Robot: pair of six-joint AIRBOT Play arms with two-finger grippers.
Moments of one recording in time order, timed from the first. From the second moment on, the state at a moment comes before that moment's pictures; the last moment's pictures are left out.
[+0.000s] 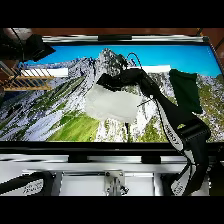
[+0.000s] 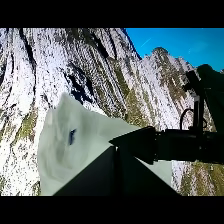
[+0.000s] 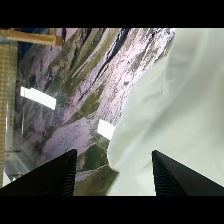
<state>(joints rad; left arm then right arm) -0.06 -1.31 1.73 1.01 -1.12 -1.56 0.40 -1.89 1.72 2.51 -0.83 -1.66</state>
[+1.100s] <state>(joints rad) -0.06 -1.31 1.73 1.01 -1.12 -1.54 0.02 -1.79 1.33 2.33 -1.26 -1.70</state>
